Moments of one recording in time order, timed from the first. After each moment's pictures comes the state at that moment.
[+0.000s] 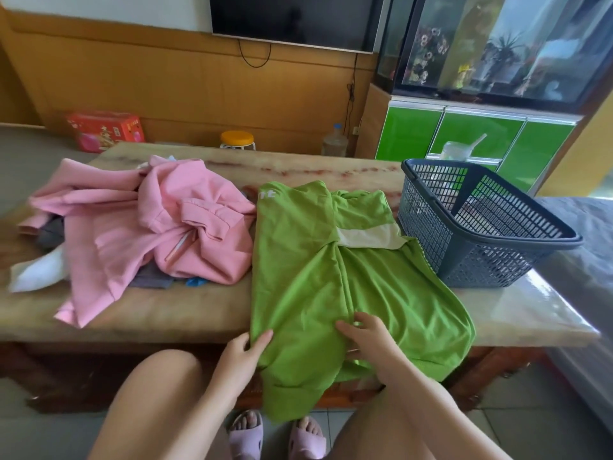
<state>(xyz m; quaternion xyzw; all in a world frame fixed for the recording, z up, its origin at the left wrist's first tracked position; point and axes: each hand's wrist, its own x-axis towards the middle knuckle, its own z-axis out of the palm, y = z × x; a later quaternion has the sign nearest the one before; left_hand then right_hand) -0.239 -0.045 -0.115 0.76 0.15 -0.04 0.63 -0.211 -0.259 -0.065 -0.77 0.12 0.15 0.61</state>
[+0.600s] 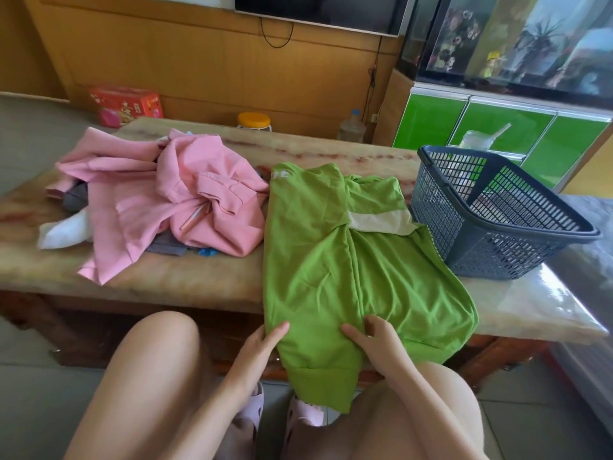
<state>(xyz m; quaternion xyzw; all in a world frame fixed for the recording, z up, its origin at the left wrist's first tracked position) -0.278 -0.071 -0.122 0.59 0.13 -0.10 0.79 -0.239 -0.278 -0.094 -0.86 0.08 0.11 0.48</state>
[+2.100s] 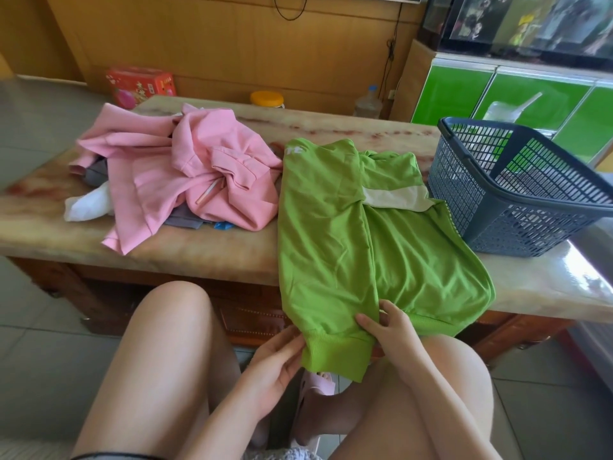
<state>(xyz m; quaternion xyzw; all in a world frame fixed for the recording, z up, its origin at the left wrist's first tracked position) -0.327 -0.091 -0.128 0.37 0.22 -0.12 0.89 -0.264 -0.281 -0.113 -0.75 0.08 0.12 0.65</state>
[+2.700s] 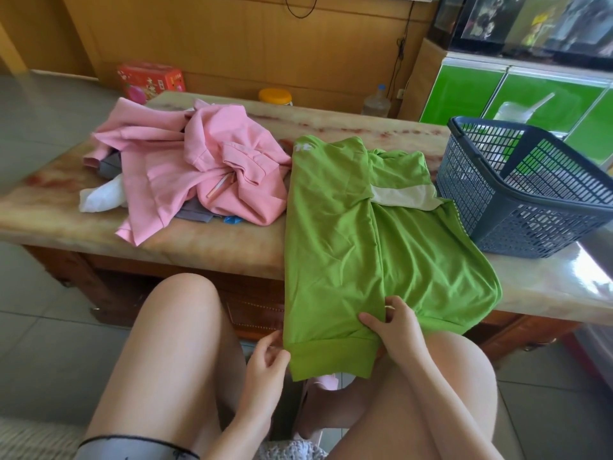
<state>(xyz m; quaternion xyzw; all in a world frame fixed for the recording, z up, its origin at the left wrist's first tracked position) -0.357 -0.084 -0.151 0.65 0.24 0.03 0.72 -0.264 -0.279 -0.116 -0.84 0.08 0.07 0.54</state>
